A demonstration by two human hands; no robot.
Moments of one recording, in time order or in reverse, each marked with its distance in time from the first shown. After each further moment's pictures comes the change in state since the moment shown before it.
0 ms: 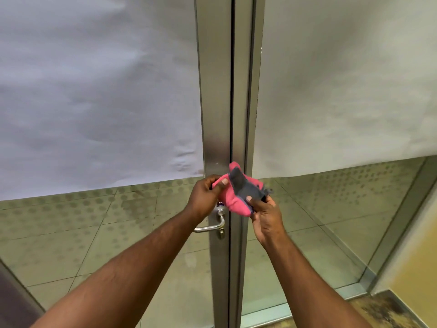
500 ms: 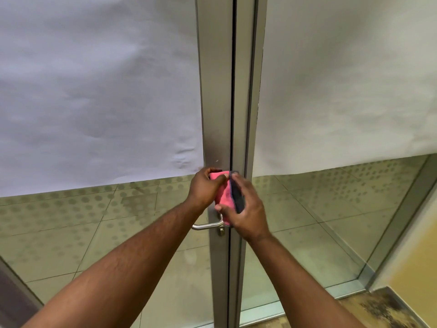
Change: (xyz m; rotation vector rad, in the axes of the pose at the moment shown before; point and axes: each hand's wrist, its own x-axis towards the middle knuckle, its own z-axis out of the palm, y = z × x) left_hand 0.019 0.010 0.001 0.115 0.153 -0.132; right_hand -0.034 0.002 0.030 -1.001 -0.240 -0.594
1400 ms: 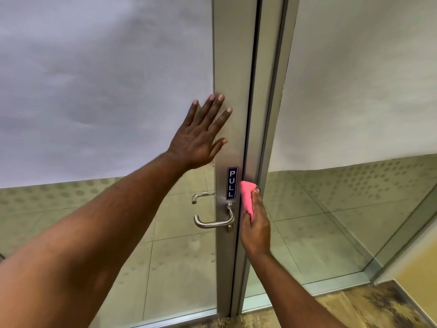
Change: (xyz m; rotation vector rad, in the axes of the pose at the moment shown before) left_hand 0.131 0.000 -0.063 1.279 0.198 1.063; right_hand -0.017 0.078 0.064 -0.092 0.169 0.307
